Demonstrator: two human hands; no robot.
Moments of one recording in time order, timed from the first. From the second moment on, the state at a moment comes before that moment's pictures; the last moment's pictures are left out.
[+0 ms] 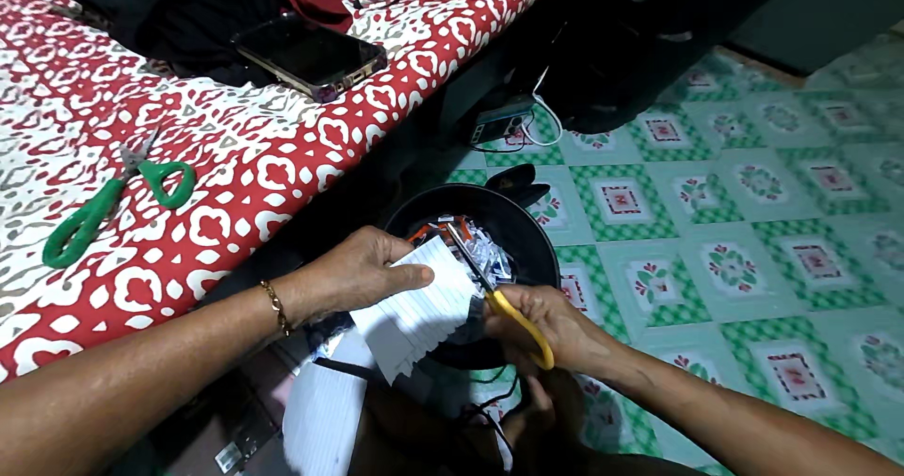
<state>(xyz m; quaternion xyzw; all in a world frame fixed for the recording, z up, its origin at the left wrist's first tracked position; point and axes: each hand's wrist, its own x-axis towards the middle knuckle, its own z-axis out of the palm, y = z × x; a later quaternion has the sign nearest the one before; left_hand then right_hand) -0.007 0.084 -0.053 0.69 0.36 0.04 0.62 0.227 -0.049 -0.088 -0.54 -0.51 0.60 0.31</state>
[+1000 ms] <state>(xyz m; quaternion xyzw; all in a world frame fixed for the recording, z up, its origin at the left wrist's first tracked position) 0.077 -0.024 -0.147 0.45 0.48 0.63 0.41 0.264 -0.086 -0.082 -0.57 -0.54 0.60 0.17</state>
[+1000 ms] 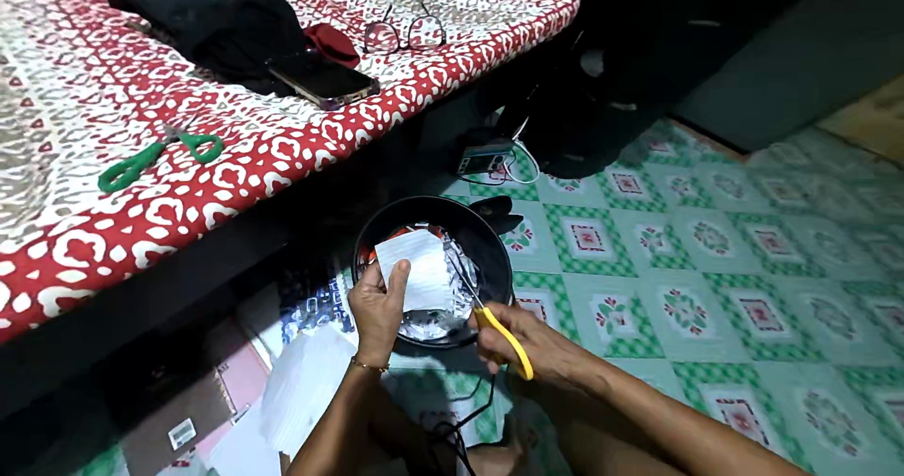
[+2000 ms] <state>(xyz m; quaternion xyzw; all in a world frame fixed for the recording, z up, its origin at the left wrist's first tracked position) 0.075 -0.027 -0.133 0.47 0.47 0.54 0.52 0.273 -0.082 -0.081 -0.56 -0.60 0.53 0.20</state>
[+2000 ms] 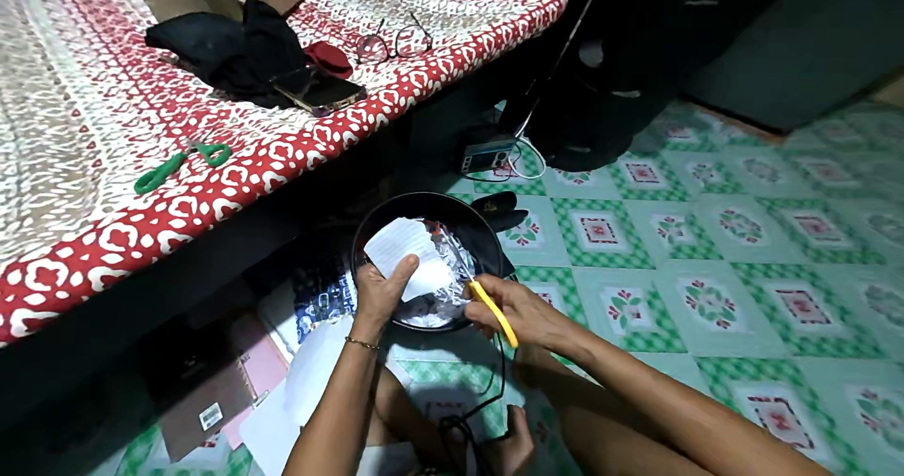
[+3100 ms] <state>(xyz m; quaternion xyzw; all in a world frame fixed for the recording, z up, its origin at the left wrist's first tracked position) 0.097 -0.031 -0.140 0.41 0.43 0.56 0.57 0.279 -0.094 -0.087 -0.55 -0.56 0.58 0.20</state>
